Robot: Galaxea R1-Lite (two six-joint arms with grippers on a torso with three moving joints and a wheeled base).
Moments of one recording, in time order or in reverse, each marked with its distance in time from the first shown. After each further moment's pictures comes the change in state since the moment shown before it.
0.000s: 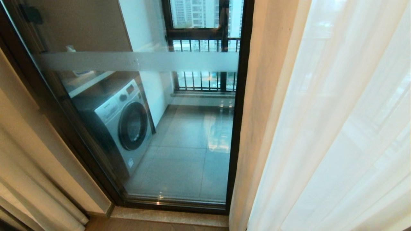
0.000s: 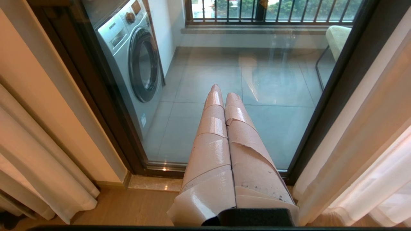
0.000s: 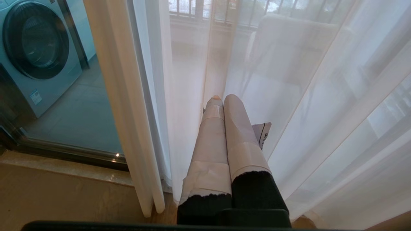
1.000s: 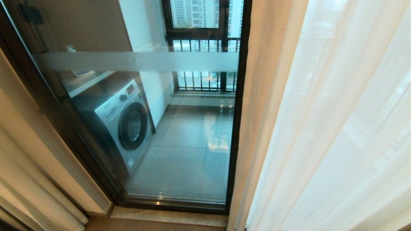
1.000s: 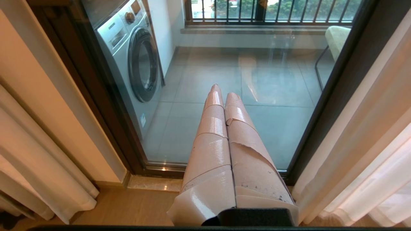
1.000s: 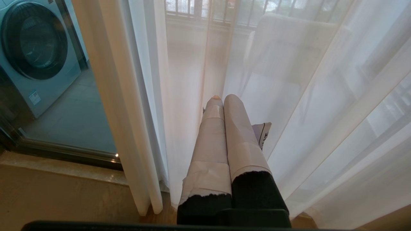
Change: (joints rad) left arm 0.000 0.000 0.000 0.000 -0.003 -0.002; right arm -0.006 -0.001 0.000 0.001 0.000 0.000
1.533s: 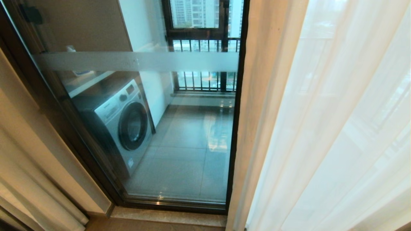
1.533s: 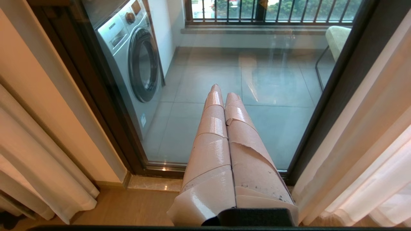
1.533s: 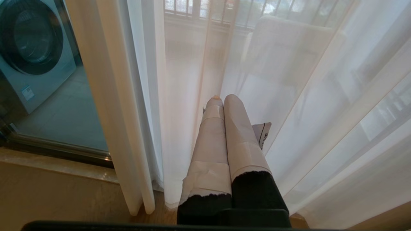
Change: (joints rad) left arm 0.000 0.000 0.000 0.000 0.002 0.000; right arm 0.000 0.000 0.000 -0.001 -0.001 -0.035
